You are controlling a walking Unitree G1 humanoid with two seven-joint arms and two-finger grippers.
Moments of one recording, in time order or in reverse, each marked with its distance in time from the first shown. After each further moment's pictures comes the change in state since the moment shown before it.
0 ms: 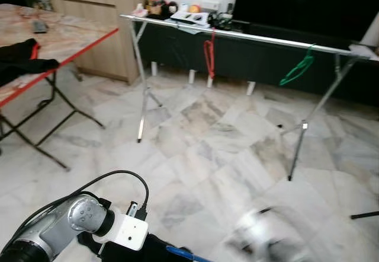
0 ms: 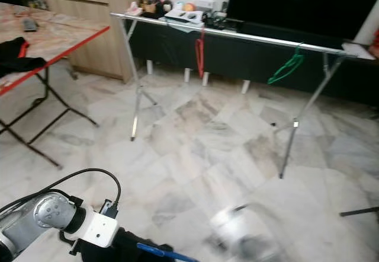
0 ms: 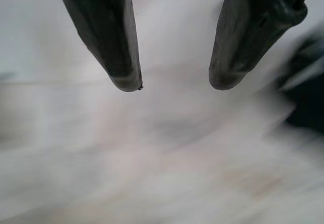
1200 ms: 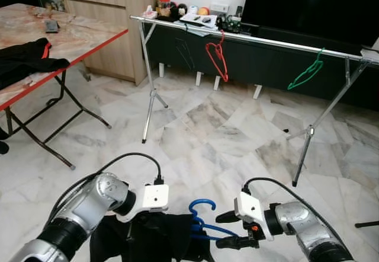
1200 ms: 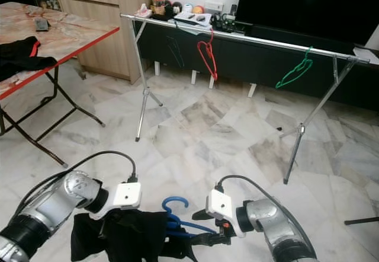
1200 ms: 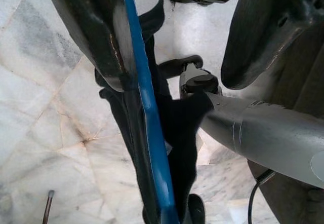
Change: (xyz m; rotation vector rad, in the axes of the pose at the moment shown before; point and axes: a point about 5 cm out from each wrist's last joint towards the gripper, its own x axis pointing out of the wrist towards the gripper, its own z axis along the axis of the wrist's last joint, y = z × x) left arm 0.019 0.057 0.030 -0.419 -0.229 -0.017; right arm 0.014 0.090 0.040 -0.305 -0.080 0.914
